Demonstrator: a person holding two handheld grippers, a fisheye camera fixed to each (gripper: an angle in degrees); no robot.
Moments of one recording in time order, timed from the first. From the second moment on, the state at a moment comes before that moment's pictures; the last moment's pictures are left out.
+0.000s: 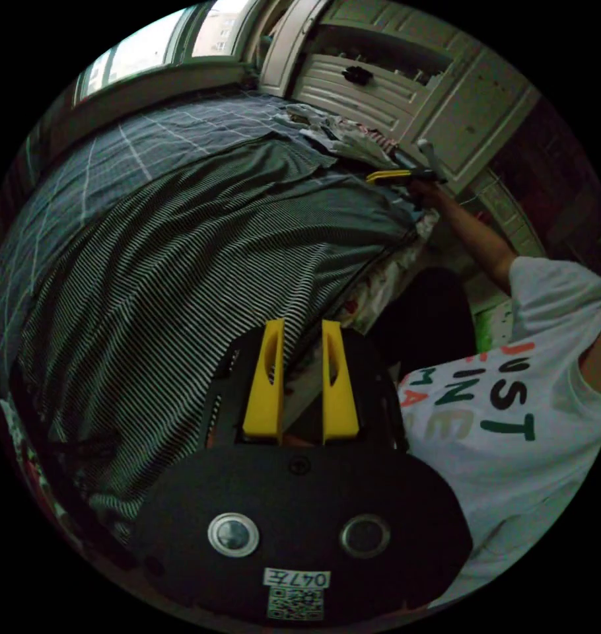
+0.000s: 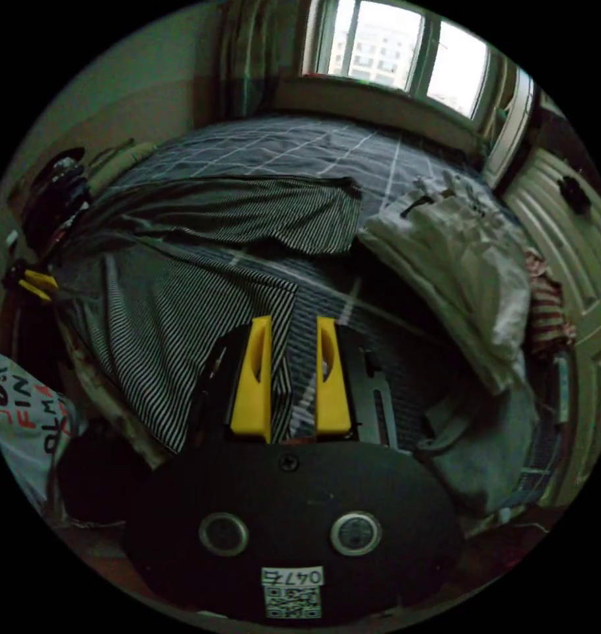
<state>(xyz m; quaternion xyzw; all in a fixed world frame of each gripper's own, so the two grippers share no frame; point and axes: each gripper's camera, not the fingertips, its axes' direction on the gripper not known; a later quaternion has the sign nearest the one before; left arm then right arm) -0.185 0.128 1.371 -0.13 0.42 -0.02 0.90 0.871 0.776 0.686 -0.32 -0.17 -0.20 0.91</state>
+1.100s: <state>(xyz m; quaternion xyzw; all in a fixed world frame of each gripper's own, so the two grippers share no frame) 0.150 0.000 1.297 -0.06 0.43 0.15 0.89 0.765 0.728 0.433 -0.30 -0.37 -0.34 0.81</state>
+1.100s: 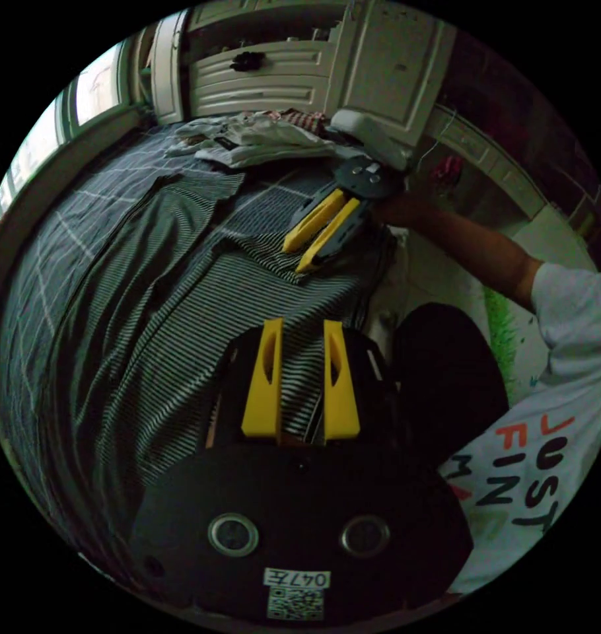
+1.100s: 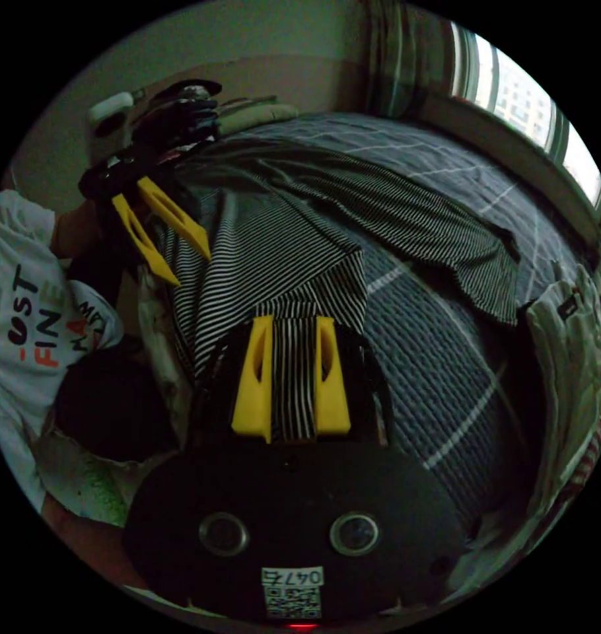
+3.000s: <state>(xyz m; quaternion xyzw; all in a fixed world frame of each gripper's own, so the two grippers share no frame) 0.546 -0.244 1.318 -0.12 0.33 0.23 0.90 0.967 0.732 -0.047 -0.10 -0.15 -0.02 0.98</state>
